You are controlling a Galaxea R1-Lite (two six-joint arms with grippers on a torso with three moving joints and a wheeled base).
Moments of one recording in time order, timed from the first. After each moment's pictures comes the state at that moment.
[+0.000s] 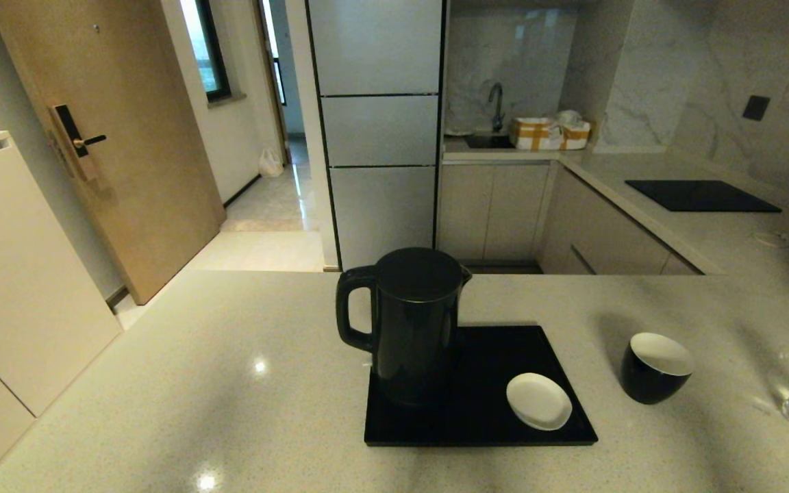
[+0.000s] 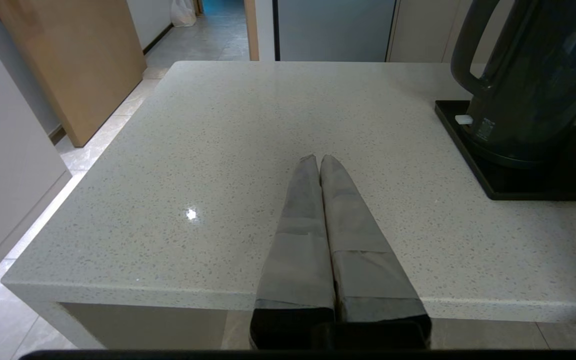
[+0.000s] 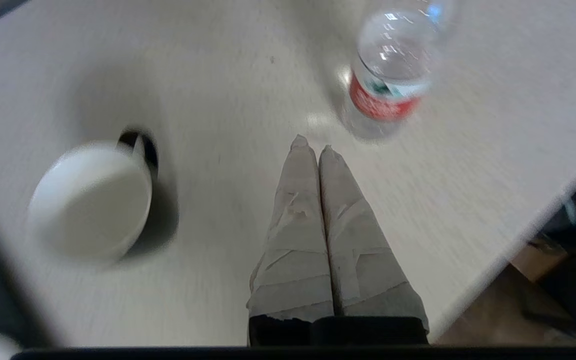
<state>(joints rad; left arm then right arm) 0.00 0.00 0.00 0.00 0.00 0.01 -0.31 1.50 -0.45 -0.48 -0.37 0.24</state>
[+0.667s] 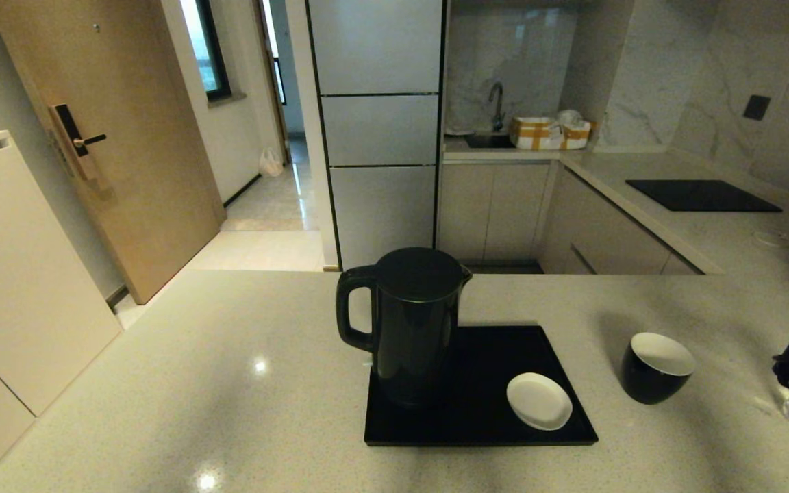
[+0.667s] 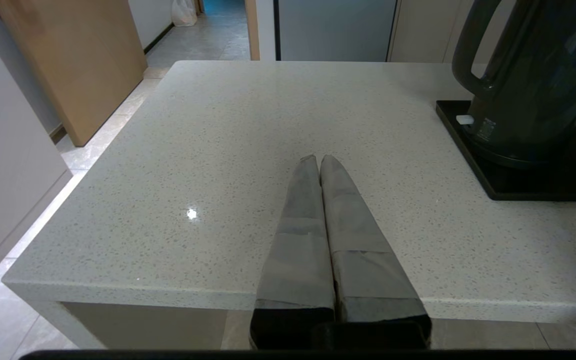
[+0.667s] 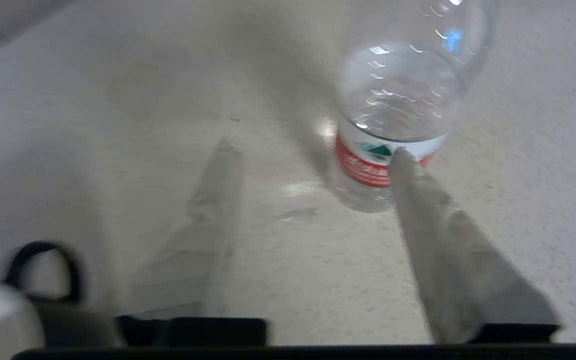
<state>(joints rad) 0.00 0.00 0.00 0.00 0.00 0.01 -0.42 1.97 -0.35 -1.19 -0.39 0.21</state>
